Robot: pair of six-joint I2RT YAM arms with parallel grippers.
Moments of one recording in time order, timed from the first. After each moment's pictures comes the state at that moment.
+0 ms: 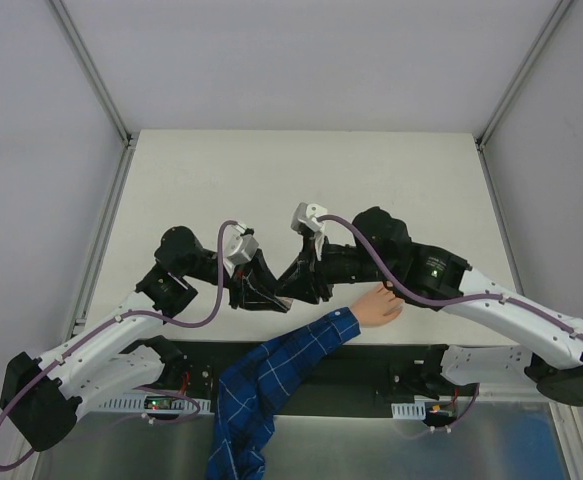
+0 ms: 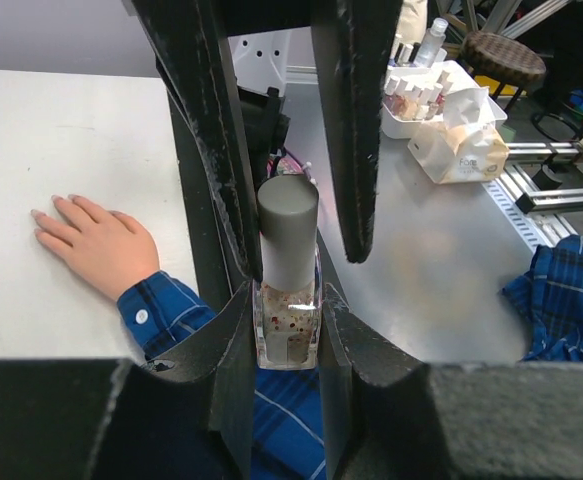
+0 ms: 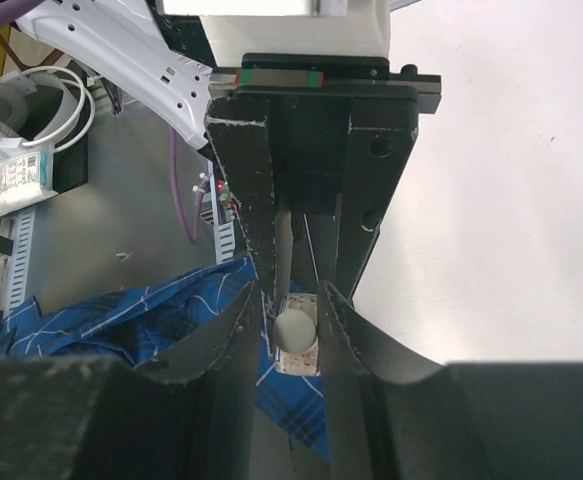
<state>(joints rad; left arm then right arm) -0.65 0.87 0.59 0.37 1.22 -0.34 1.14 1.11 1.23 -0.44 -0.37 0.17</state>
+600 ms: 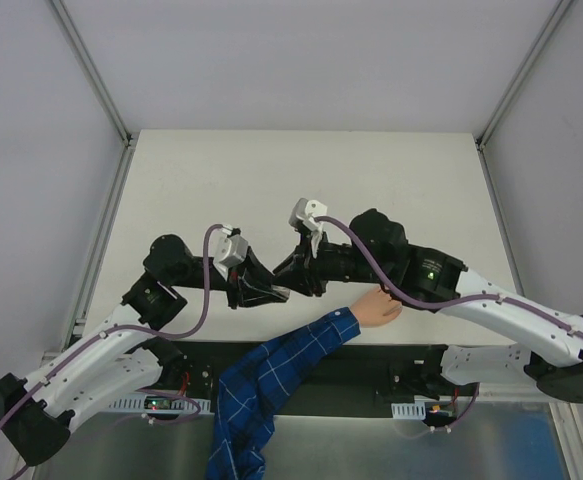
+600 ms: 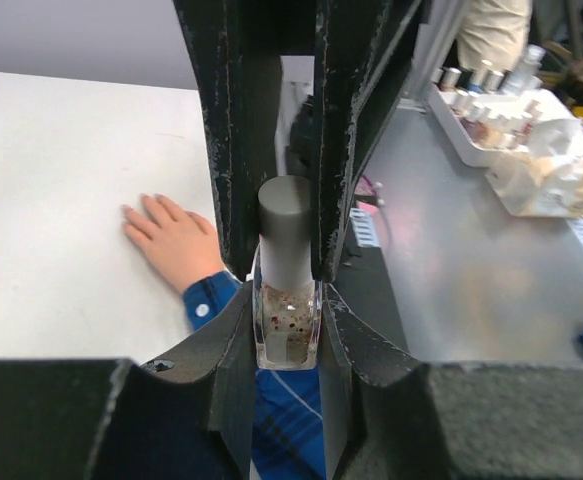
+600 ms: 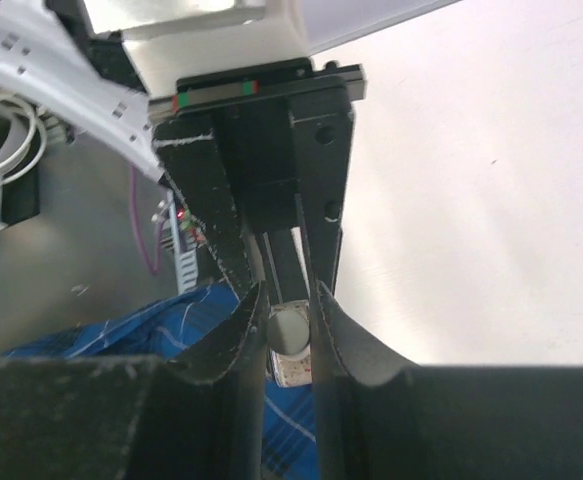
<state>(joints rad) -0.66 0.76 0.59 0.24 1.03 -0.25 1.15 1.13 1.23 -0.40 -0.28 0.15</state>
